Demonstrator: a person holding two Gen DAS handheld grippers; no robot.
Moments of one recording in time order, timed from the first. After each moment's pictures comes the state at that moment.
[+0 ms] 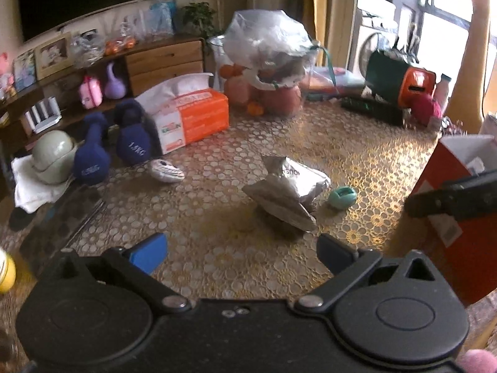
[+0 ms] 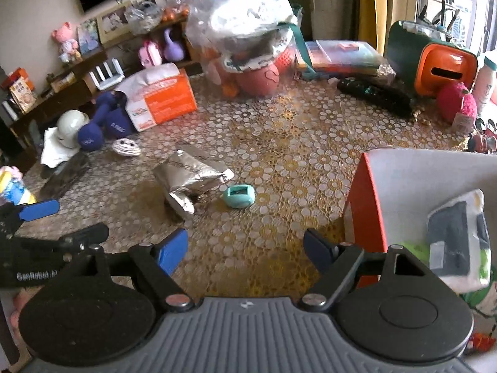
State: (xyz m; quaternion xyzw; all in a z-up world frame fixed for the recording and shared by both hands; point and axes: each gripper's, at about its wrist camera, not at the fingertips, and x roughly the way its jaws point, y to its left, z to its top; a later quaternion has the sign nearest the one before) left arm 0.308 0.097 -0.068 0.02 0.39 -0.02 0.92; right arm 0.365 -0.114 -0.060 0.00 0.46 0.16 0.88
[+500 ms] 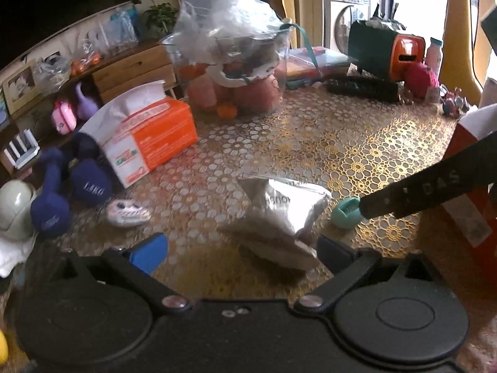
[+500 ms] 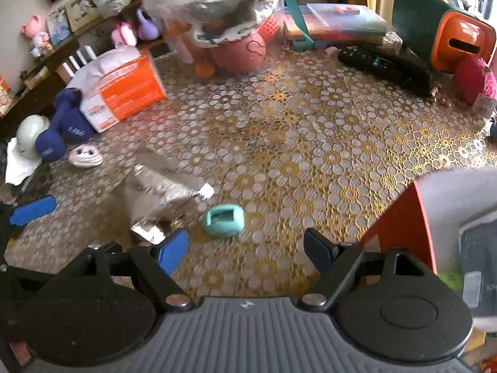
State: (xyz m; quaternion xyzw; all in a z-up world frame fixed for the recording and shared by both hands) left arm 0.377 0.068 -0.090 0.10 0.39 -0.06 0.91; right arm 0.443 -0.095 -0.102 0.02 0.51 0.13 0.85
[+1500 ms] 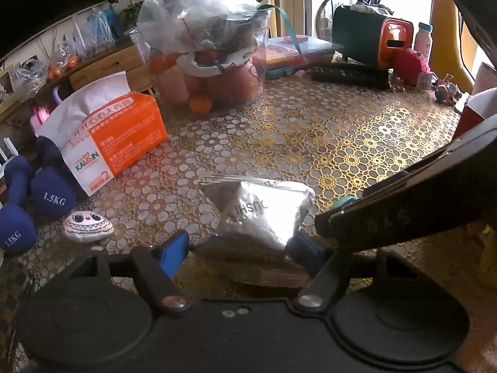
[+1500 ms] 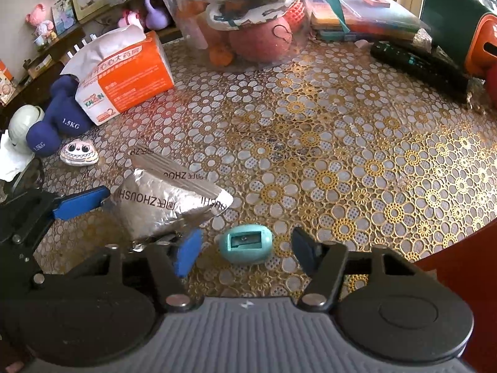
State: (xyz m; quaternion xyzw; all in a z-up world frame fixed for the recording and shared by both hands) left arm 0.400 0.059 -0.117 0.10 0.40 -0.10 0.91; right arm 0.462 -0.062 -0.128 0.00 0.51 0.15 0.84
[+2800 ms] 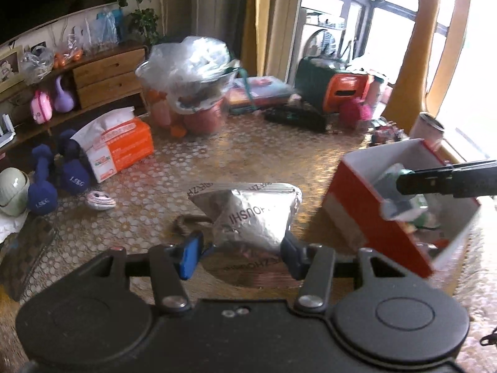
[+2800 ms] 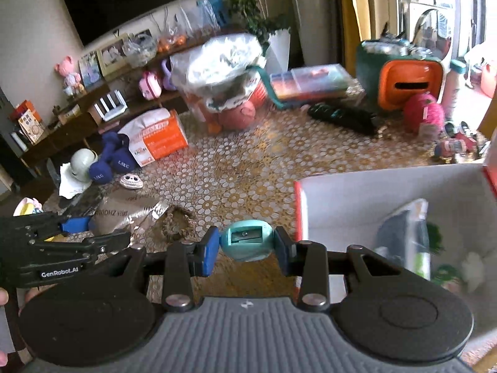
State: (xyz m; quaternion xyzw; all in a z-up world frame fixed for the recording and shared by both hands) left arm 0.286 0.031 0.004 0.01 0.39 -0.12 0.91; right arm 0.325 -0.206 0.013 0.05 0.41 0.17 0.89
